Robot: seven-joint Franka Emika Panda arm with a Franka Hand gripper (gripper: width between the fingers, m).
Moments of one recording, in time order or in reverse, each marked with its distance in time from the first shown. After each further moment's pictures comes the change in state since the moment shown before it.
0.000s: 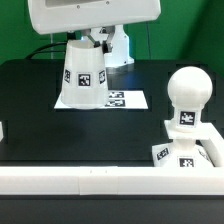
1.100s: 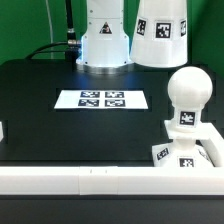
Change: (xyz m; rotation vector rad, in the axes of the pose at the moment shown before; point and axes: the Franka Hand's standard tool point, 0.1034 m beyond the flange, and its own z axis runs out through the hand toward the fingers) arm 0.047 -0.115 -0.072 0.026 0.029 0.082
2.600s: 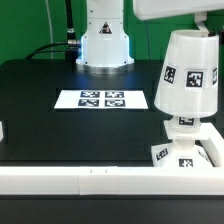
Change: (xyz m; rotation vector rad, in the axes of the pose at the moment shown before) arm 0.056 -0.031 0.053 -0.008 0.047 -0.020
